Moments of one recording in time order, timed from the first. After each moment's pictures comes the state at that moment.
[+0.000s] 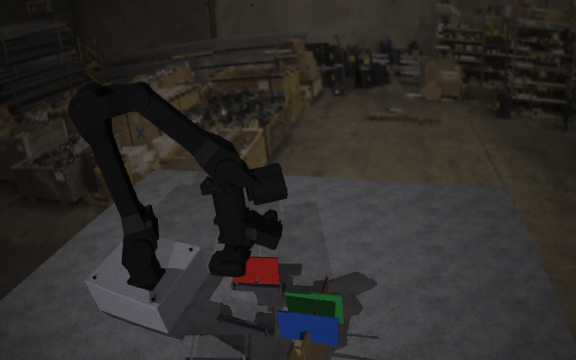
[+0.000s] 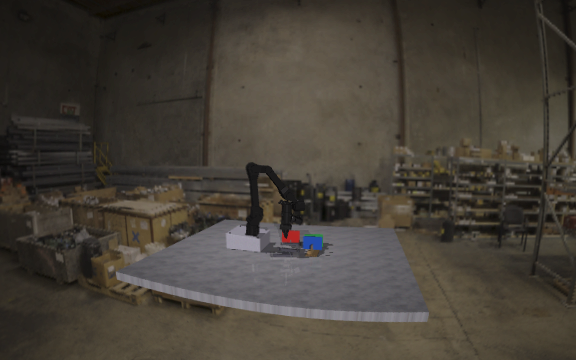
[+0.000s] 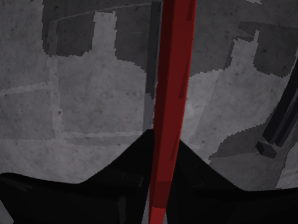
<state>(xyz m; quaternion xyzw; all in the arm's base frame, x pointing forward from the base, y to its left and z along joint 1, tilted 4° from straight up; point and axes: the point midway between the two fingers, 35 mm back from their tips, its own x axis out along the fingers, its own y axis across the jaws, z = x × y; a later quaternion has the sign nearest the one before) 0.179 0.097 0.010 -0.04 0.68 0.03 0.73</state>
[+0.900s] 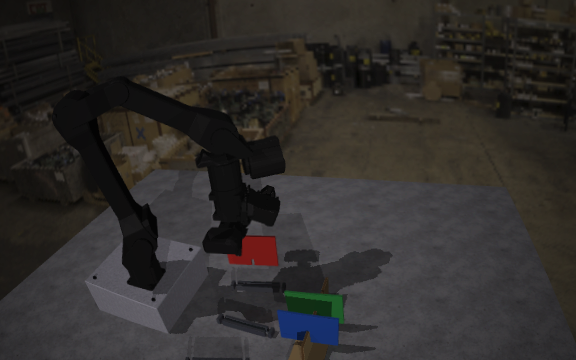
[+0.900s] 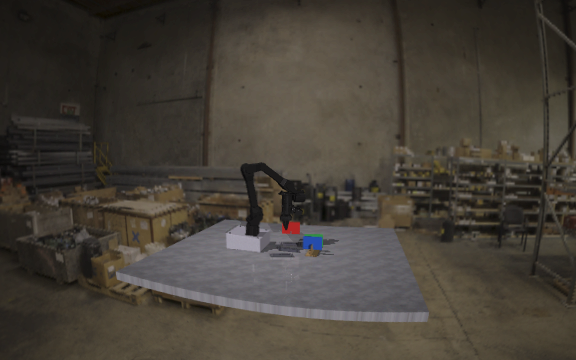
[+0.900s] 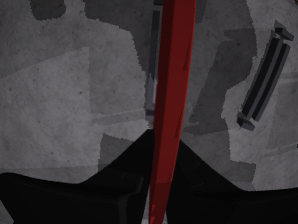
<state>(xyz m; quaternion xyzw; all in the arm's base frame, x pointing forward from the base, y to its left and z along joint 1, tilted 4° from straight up) 0.176 0.099 0.062 -0.04 0.68 0.03 0.73</state>
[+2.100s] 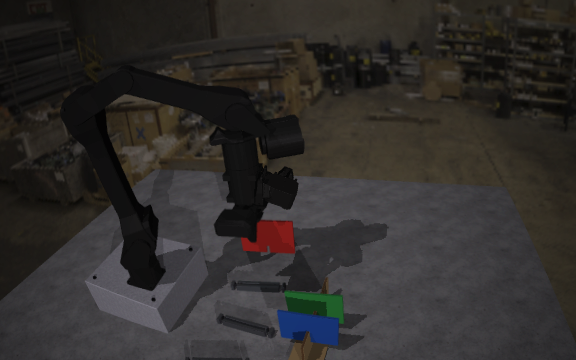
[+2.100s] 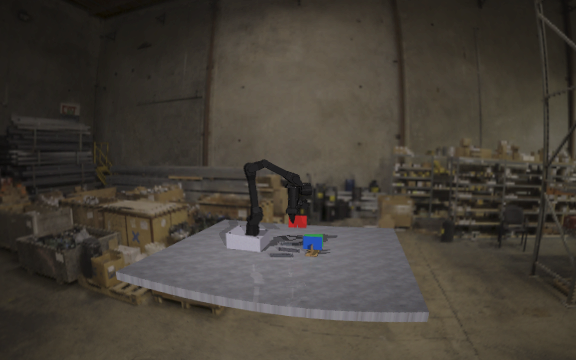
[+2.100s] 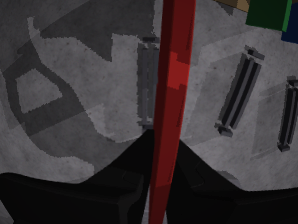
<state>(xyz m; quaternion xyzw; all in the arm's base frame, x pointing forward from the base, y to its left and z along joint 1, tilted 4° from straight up) 0.209 0.096 0.105 -0.02 0.67 0.01 0.74</state>
